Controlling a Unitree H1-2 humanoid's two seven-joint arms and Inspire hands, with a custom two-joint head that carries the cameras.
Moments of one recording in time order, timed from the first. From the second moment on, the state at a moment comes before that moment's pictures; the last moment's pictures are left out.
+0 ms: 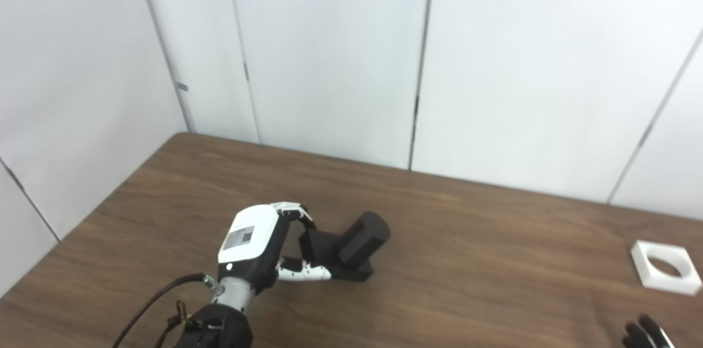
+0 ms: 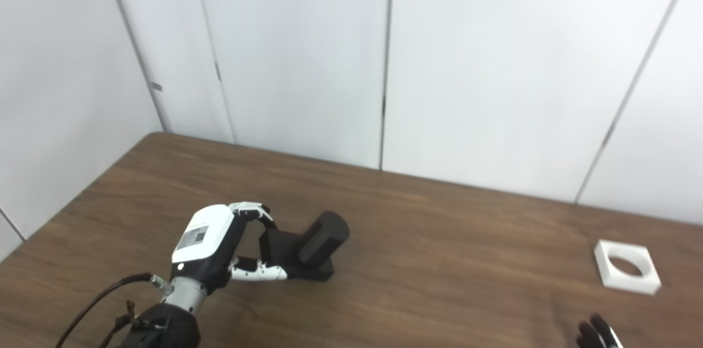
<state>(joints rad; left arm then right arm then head) 0.00 0.34 -0.19 -0.37 0.81 0.35 -0.02 0.31 -0.14 -0.06 -0.36 0.21 0.12 0.04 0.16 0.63</state>
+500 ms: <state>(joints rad) 0.14 0.28 -0.30 -0.42 0.76 0.18 -0.13 0.31 -0.14 -0.05 -0.41 0.20 0.19 0.02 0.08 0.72</state>
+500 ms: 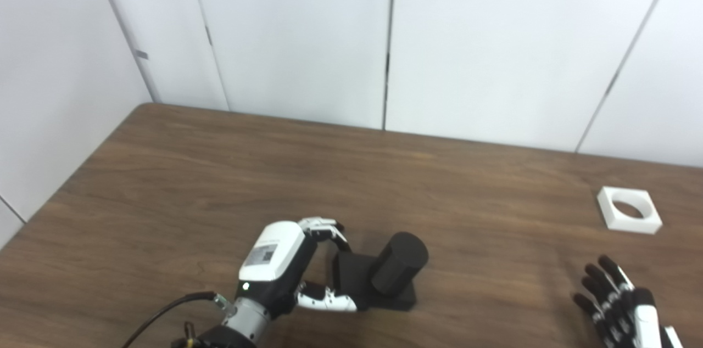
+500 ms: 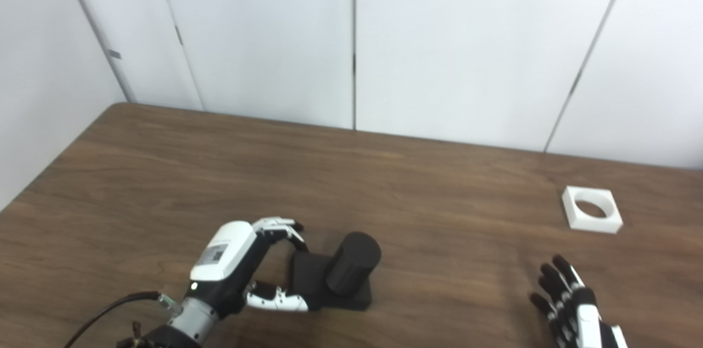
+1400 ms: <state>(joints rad) 0.19 0.27 -0.39 -0.32 0.87 -0.01 -0.07 0.30 -0.14 -0.02 -0.44 0.17 0.24 0.00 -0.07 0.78</state>
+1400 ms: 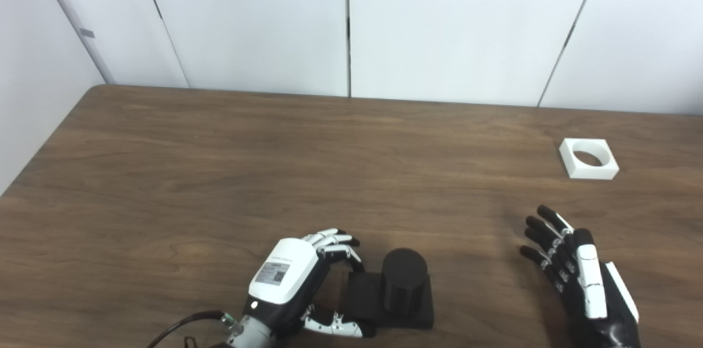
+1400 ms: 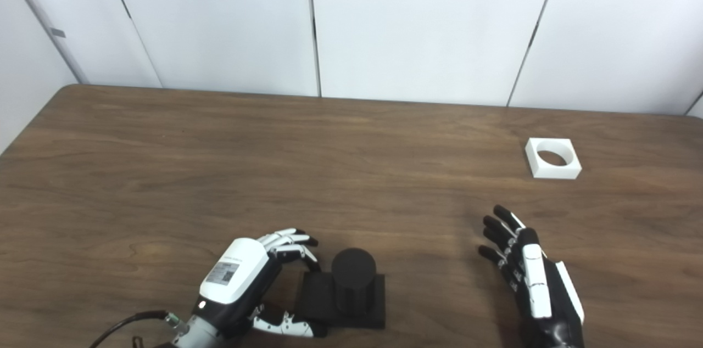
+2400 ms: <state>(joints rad) 0.19 0.26 -0.37 -0.33 0.84 0.00 -0.09 -0.18 -0.61 0.01 -0.30 -0.39 0.42 0.18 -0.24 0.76</state>
